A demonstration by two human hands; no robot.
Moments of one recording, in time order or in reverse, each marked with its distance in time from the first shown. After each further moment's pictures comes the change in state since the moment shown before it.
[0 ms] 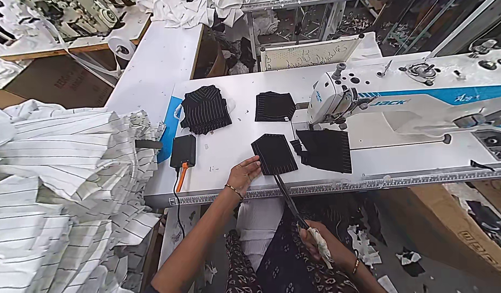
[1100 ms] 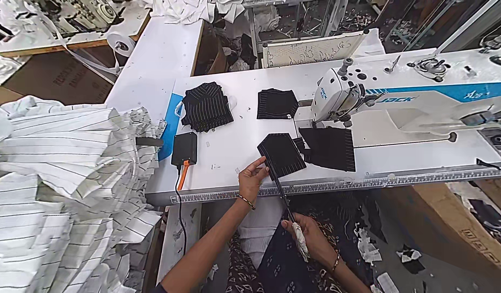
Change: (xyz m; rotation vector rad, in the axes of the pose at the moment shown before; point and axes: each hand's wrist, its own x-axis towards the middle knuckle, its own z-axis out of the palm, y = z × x) left_hand -0.006 -0.045 0.001 0.161 -0.040 0.352; right_hand 0.034 0.007 0.035 -0.288 0.261 -0.093
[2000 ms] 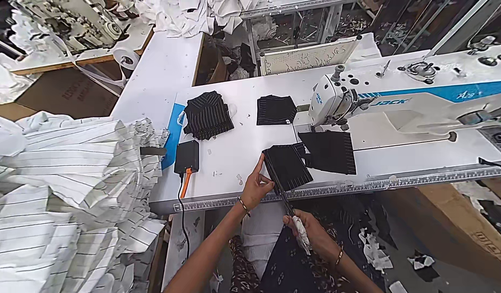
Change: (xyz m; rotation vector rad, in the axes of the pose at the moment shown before) left_hand 0.008 0.006 -0.015 0.320 -0.467 0.093; right_hand 0.012 -0.024 -0.008 0.202 -0.090 0.076
